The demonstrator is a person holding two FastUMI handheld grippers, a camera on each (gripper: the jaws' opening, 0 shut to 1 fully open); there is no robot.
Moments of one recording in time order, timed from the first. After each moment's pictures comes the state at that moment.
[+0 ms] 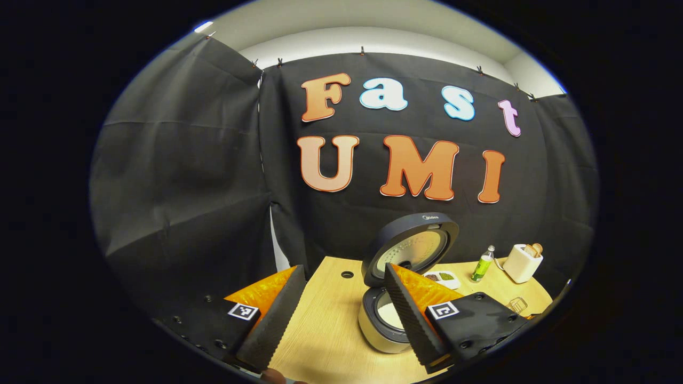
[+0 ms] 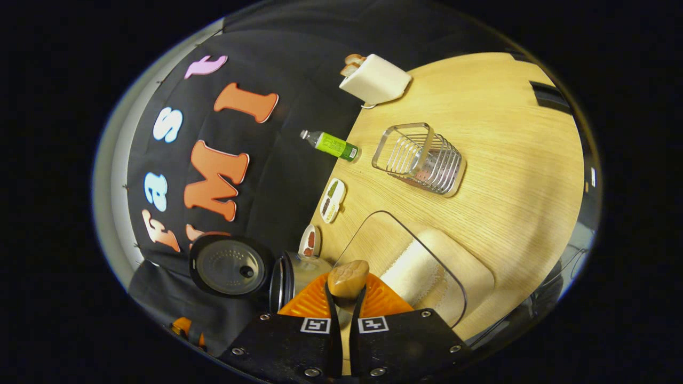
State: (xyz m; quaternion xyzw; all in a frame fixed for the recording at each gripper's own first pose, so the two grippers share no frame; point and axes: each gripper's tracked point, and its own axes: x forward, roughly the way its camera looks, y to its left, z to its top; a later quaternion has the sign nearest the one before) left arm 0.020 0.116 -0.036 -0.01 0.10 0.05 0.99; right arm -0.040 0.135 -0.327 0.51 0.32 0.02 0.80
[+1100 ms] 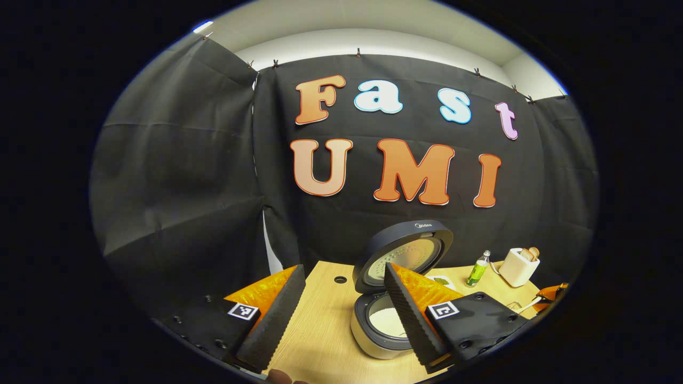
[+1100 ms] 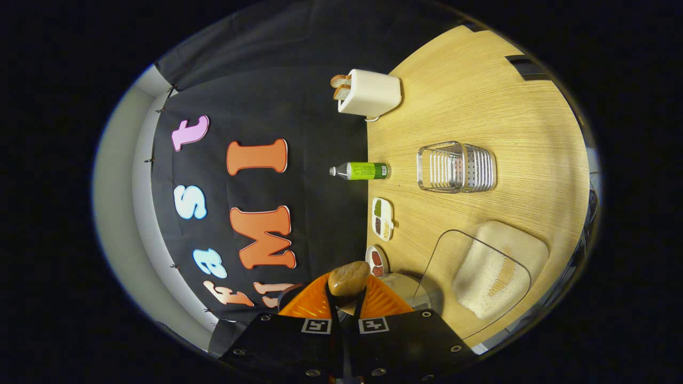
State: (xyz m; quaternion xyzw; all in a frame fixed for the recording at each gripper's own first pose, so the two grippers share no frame) left arm 0.039 0.106 -0.023 -0.02 0.08 0.05 1.00; right arm 0.006 0.130 -0.208 0.65 0.26 0.03 0.72
